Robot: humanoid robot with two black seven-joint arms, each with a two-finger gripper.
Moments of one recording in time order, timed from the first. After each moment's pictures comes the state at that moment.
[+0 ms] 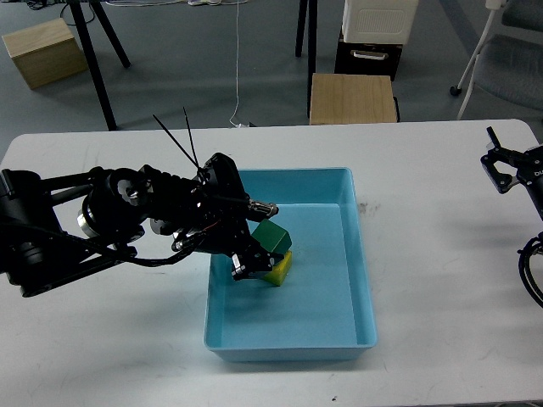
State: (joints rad) left arm -1.07 0.39 -0.18 -1.37 2.18 -0.49 -0.29; right arm 0.41 -0.72 0.66 1.20 0.53 0.47 0.48
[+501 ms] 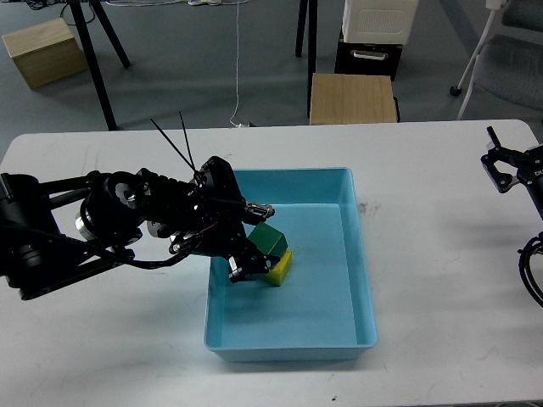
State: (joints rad) left arm -1.05 0.39 -0.18 -1.37 2.18 -0.49 -0.29; right arm 0.41 -0.72 0.66 1.20 0.53 0.46 0.48
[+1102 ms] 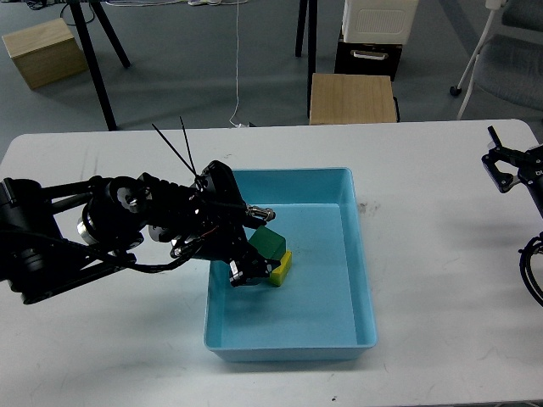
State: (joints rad) left arm -1.04 0.39 -0.18 -1.37 2.18 -0.49 -0.28; right arm 0.41 -0.72 0.67 1.20 0.53 0.47 0.48
